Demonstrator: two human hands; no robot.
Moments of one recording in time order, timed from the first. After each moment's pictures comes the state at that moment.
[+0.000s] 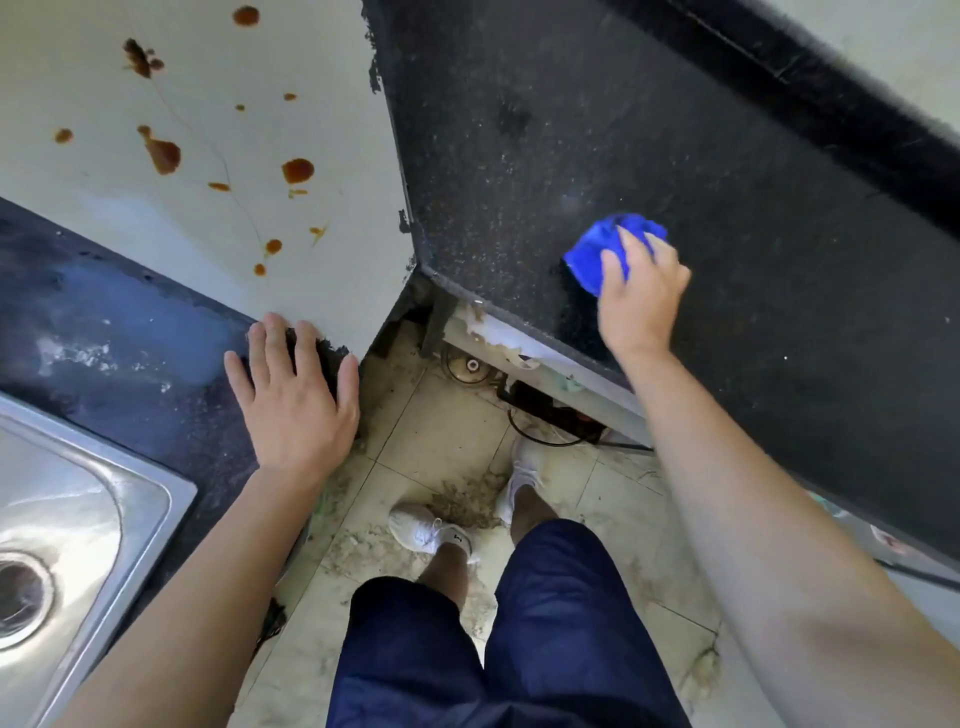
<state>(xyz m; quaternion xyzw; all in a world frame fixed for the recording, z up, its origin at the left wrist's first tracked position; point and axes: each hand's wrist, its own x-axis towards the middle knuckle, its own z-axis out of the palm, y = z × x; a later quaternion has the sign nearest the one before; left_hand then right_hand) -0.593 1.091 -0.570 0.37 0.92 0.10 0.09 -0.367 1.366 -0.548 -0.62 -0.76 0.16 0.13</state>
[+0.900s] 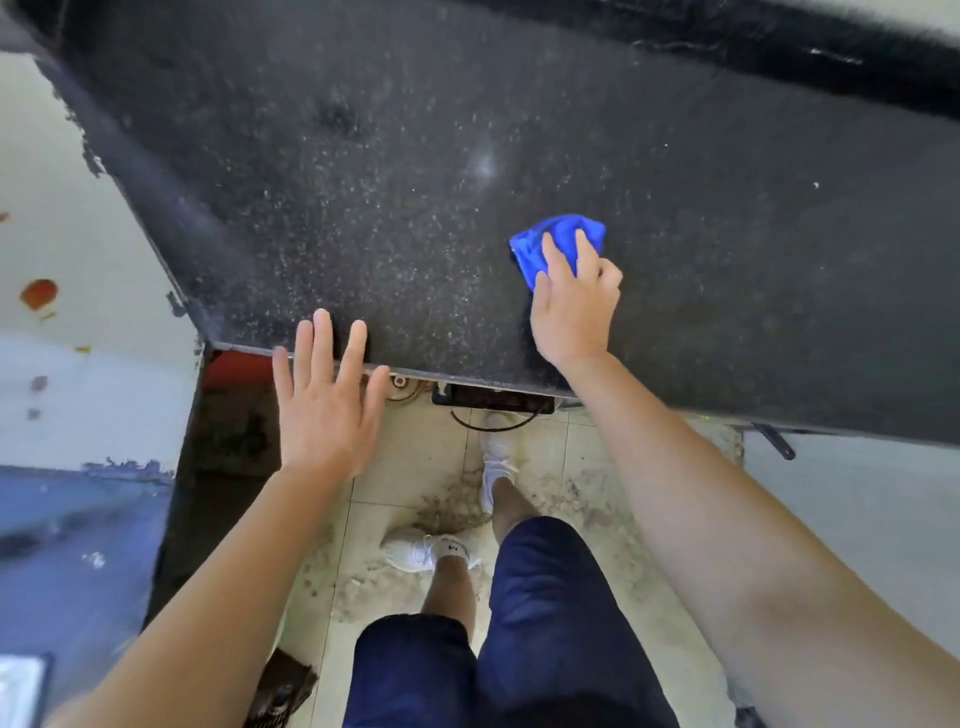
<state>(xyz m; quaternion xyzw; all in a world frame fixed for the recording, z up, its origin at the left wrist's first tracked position) -0.469 1.237 -0.566 0.60 0.79 0.03 0.15 -0.234 1.398 -0.574 -0.68 -0.72 0.10 0.09</state>
